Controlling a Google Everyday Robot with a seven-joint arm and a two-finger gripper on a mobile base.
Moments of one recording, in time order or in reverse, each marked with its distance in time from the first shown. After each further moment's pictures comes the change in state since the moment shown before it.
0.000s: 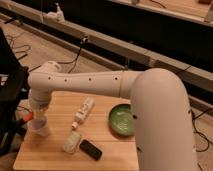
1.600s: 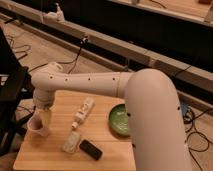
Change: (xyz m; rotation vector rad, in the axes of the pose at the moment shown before) arm 0.049 0.007 -0.005 -0.028 0.045 0.090
